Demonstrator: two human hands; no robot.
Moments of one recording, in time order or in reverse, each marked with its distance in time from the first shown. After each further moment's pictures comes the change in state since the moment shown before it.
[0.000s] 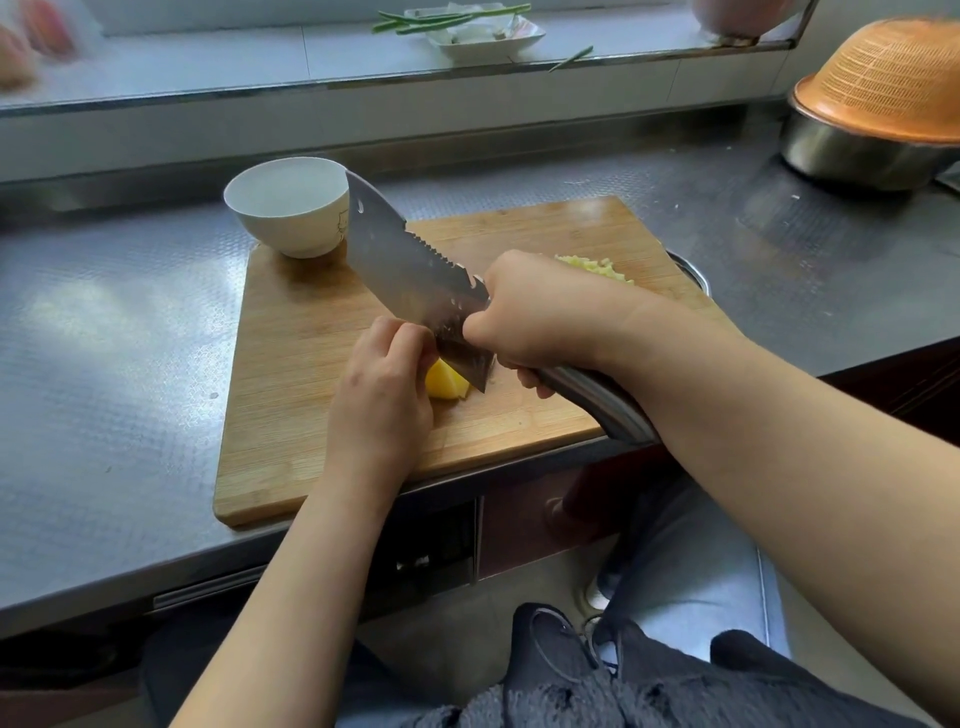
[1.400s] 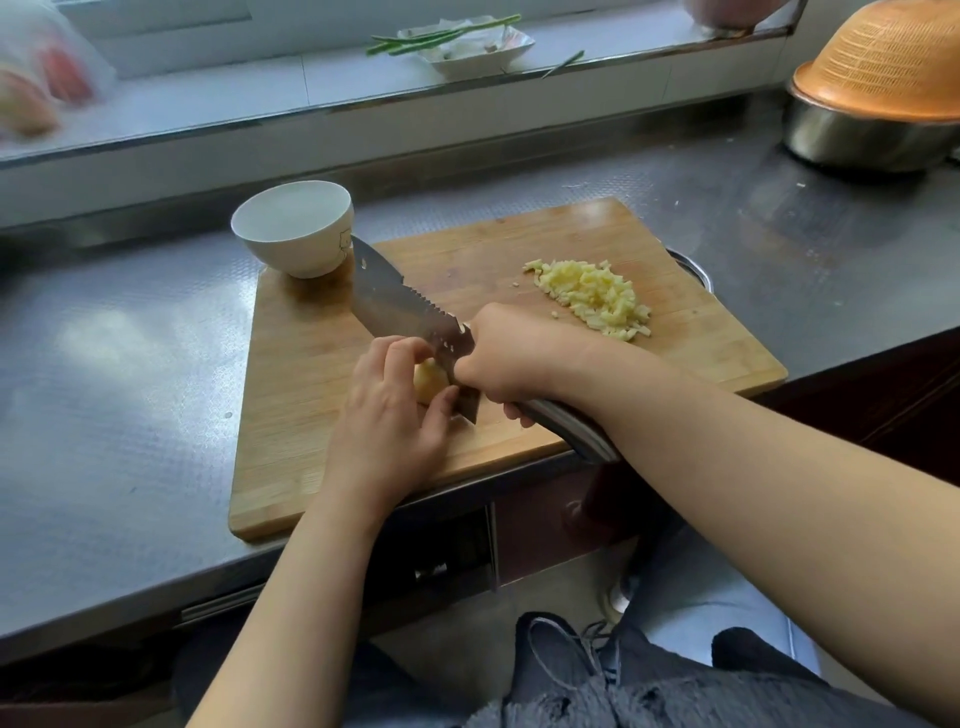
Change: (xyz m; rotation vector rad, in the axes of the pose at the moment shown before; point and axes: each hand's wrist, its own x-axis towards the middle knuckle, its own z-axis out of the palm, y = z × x) left_hand -0.007 -0.003 -0.003 -0.073 -0.150 -0.041; right_hand 0.019 0.015 0.027 0.037 -0.062 0.039
